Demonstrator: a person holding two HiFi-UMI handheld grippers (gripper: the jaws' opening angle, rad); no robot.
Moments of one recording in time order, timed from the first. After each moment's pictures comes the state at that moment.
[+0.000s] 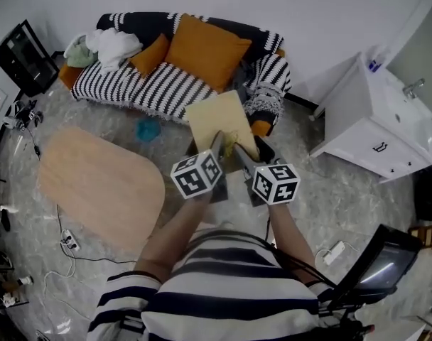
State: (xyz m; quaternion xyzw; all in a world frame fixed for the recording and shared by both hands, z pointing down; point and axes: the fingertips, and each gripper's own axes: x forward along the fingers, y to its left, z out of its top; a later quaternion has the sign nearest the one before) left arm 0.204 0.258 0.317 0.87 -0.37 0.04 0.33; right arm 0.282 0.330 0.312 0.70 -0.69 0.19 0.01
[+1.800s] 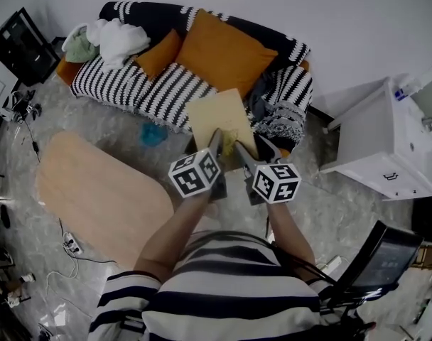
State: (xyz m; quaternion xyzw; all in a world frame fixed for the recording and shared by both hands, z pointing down) left arm 0.225 0.072 0.339 0.84 -0.40 0.05 0.36; right arm 0.312 0.142 0.334 0.68 -0.70 0.23 0.01
